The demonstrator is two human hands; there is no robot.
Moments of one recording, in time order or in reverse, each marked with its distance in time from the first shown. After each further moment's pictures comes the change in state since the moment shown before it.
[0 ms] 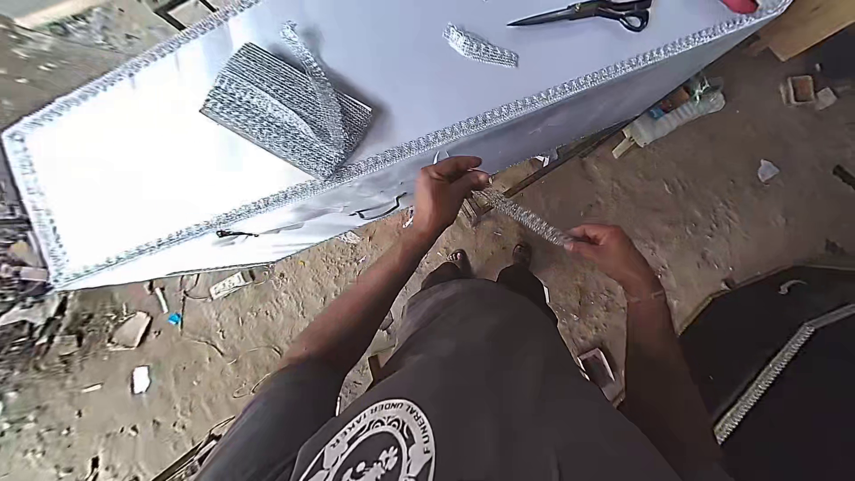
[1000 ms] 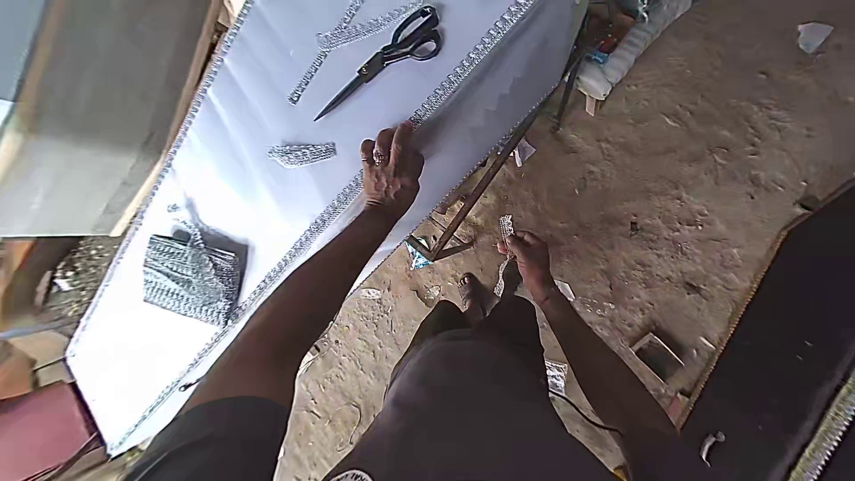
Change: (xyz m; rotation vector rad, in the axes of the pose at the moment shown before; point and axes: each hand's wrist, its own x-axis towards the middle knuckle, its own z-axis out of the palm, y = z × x) left_hand 0.189 -0.044 0.183 1.616 -0.172 0.848; right_hand 0.080 0.148 0.009 1.155 0.462 0.170
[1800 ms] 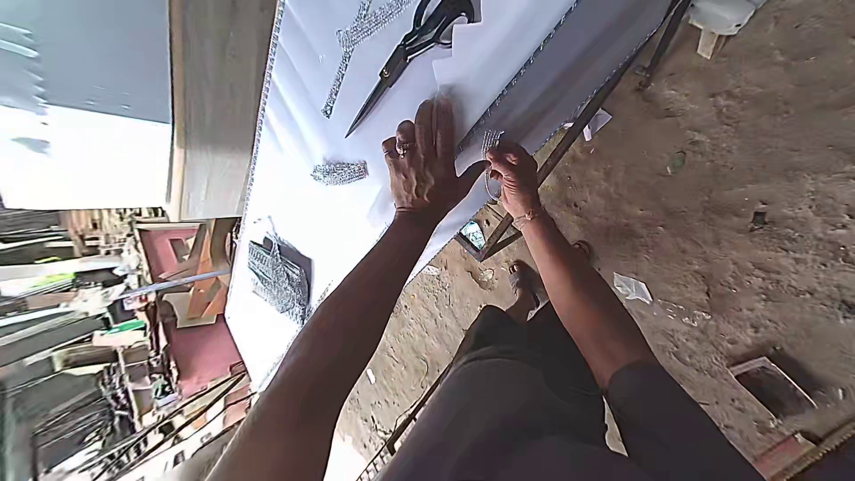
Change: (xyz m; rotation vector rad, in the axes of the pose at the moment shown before) left_hand 0.054 0.005 -0.002 0.221 -0.143 -0.097; right_hand 0.166 -0.027 0.164 0.432 -0.216 -0.218
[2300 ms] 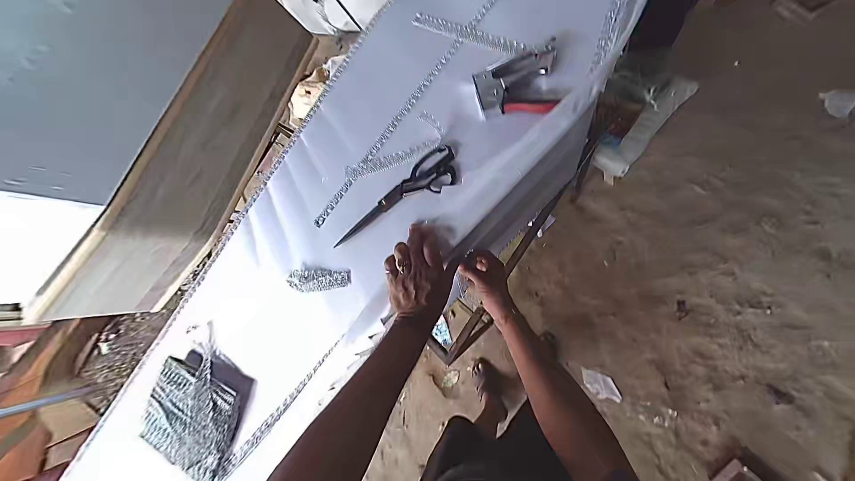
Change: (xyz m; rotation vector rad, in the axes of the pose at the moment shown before) left_hand 0.009 0.026 0.003 -0.051 0.039 -0.221; right_hand -0.001 -0.036 0.000 -0.369 -0.020 0.044
